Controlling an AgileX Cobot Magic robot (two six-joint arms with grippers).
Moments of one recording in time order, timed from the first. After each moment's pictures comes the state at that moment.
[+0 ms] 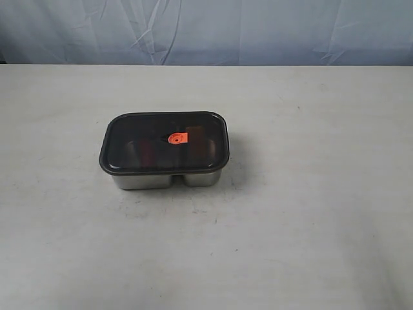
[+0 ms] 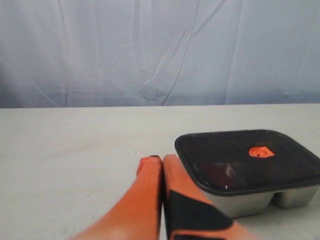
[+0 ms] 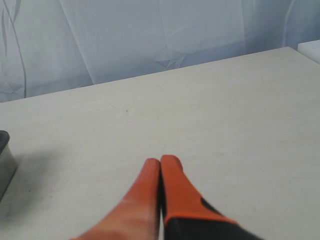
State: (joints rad) left arm -0.20 0.01 -0.01 -0.22 0.16 0.10; right arm 0.08 0.01 0.00 0.15 0.32 0.00
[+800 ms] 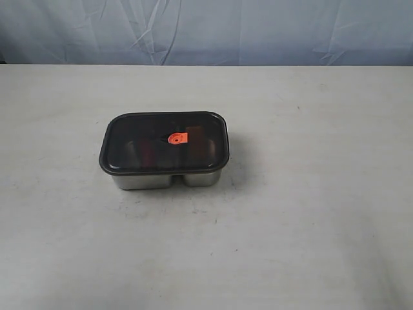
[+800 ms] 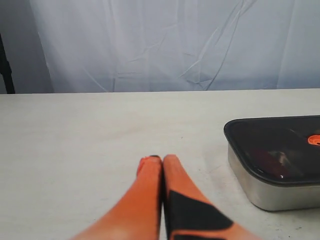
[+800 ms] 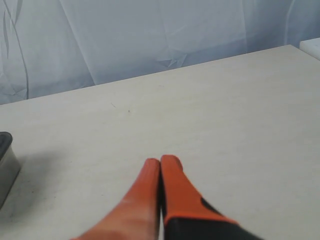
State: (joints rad) left arm -0.07 0.01 0.00 -0.03 0.21 -0.01; right arm 0.08 0.01 0.00 0.17 0.32 0.00
